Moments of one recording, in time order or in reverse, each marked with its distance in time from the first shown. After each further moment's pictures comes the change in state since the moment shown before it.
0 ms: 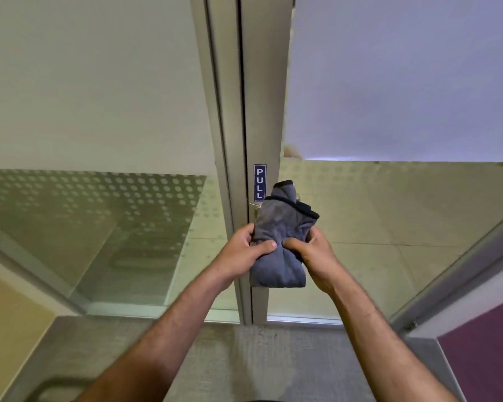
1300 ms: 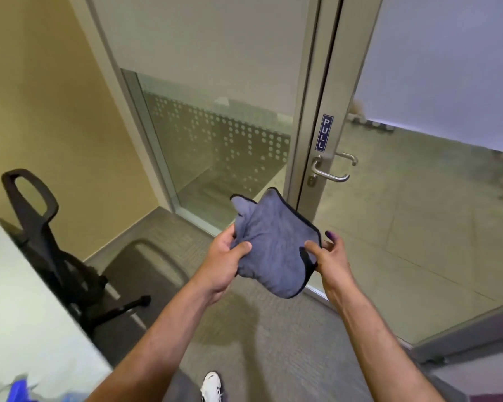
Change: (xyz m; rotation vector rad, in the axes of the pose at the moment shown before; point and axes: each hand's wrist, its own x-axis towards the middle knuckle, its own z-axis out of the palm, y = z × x) left_hand -0.303 -0.042 0.154 -0.345 0.598 0.163; right_hand -0.195 0.070 -0.073 -0.041 -0.120 0.220
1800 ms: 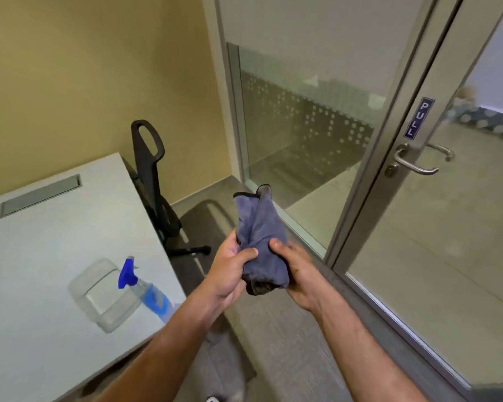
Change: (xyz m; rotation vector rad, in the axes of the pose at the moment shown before) left_hand -0.157 -0.007 -0.021 -0.178 0.356 0.024; right_hand -0.140 0.047 0.079 0.114 -0.835 0.334
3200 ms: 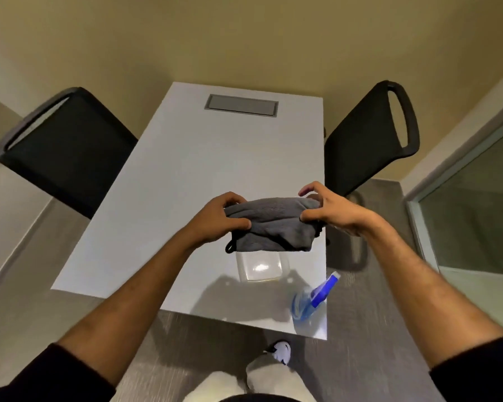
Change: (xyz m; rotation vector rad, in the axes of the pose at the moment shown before) left_hand -0.082 0.164 -0.537 0.704 0.649 -0.086; right_hand 0.330 0.144 0.416 -1.192 -0.850 0.195
